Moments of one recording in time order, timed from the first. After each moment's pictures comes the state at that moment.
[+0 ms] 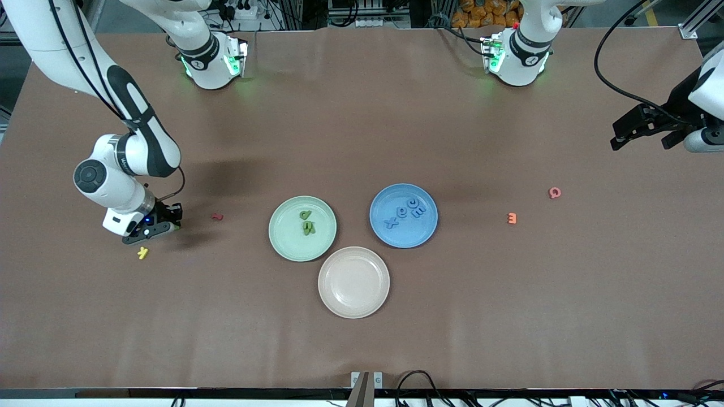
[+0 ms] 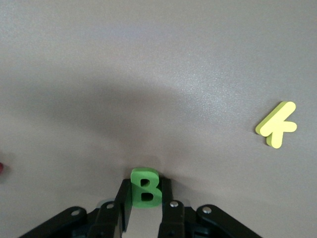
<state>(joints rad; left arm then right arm) -0.09 -0.06 0.01 -1.62 -0.02 1.62 -0.10 -0.09 0.45 0.00 -2.20 -0.06 2.67 -0.41</state>
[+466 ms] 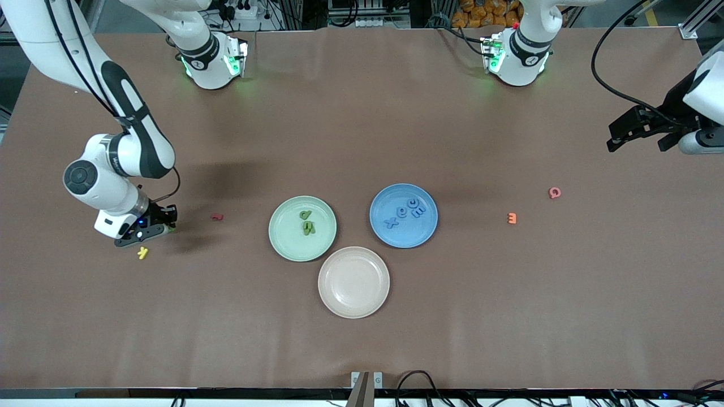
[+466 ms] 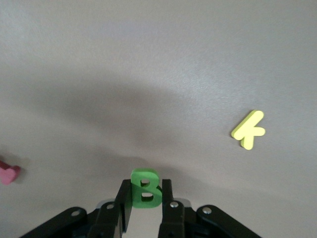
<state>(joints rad) -0.09 -0.05 0.01 -1.62 -0.02 1.63 -0.10 -0.09 0.42 0.00 -2.15 -0.06 2.57 -0.39</state>
